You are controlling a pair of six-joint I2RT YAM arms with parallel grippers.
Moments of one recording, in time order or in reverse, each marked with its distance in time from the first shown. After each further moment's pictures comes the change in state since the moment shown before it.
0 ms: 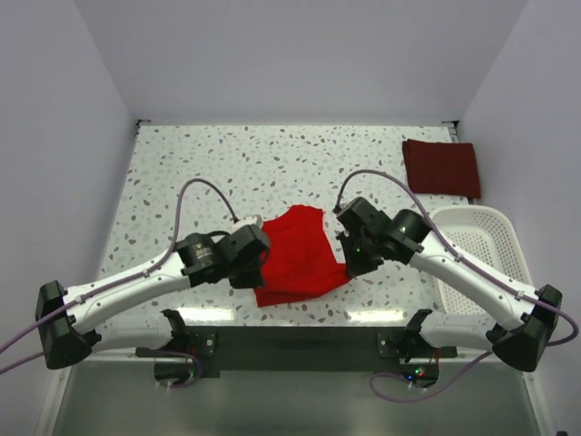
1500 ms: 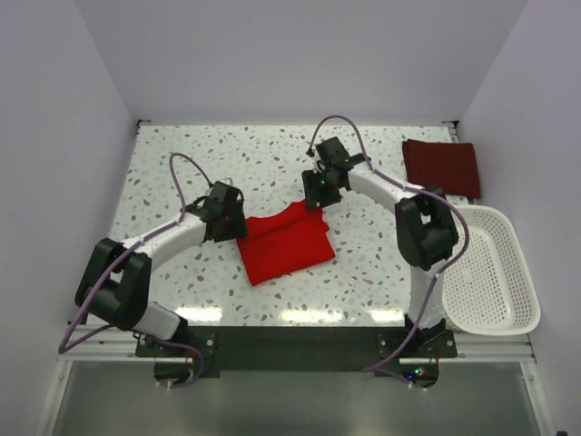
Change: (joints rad) left arm 0.641 0.370 -0.103 0.544 -0.012 0.438; right arm -0.395 0.898 0.483 0.513 -0.227 -0.308
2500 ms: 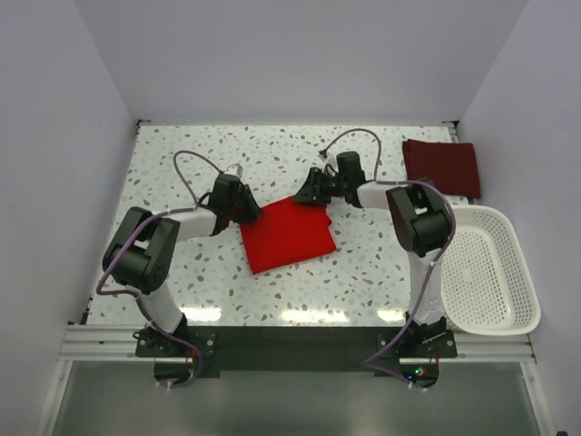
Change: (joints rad) left arm 0.060 0.240 -0.020 0.560 0.212 -0.028; right arm -0.106 0.090 -0.327 0.839 -0.495 0.351
